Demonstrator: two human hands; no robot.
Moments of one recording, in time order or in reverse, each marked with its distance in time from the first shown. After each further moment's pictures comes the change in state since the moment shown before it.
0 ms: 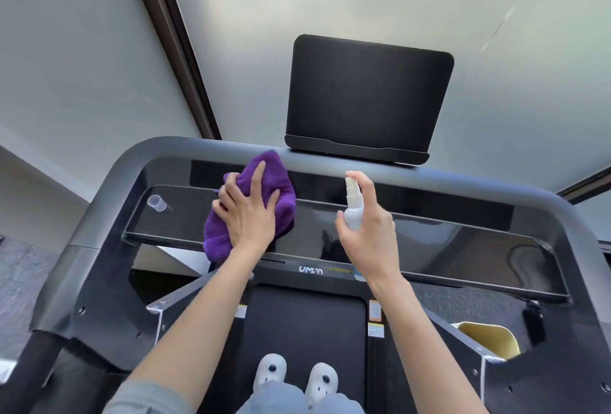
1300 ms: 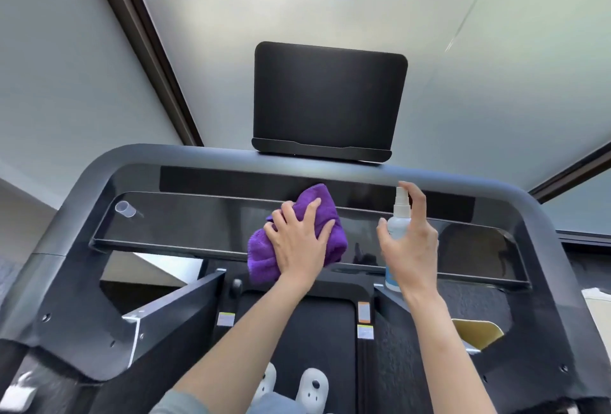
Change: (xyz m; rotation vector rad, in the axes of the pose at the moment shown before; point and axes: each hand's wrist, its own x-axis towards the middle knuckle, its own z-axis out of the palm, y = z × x) left_hand -0.083 0.110 0.021 0.057 0.005 0.196; right_hand -0.015 0.060 -0.078 -0.002 0.215 0.137
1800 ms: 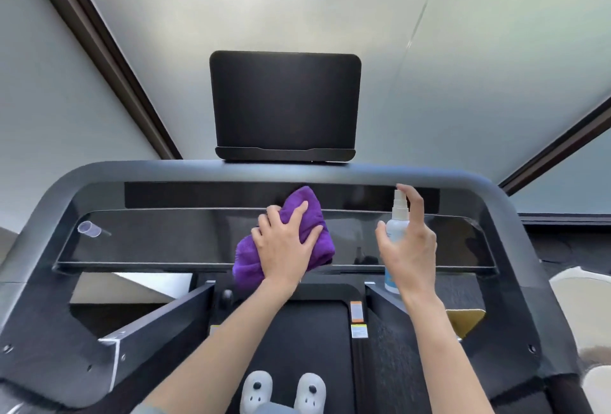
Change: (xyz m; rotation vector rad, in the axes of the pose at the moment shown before) left_hand -0.002 0.028 -0.001 -0.052 -0.041 0.074; right_hand 0.005 0.035 -0.038 -0.019 0.070 0.065
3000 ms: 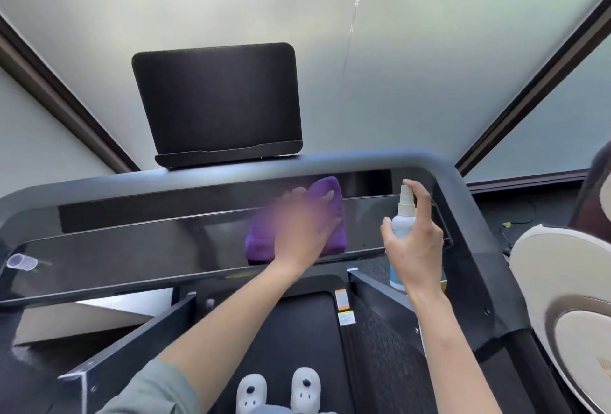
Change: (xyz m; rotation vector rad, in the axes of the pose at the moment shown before) left_hand 0.008 0.080 0.031 -0.061 -0.070 0.390; right_hand 0.001 0.057 -0.050 -0.006 0.150 0.057
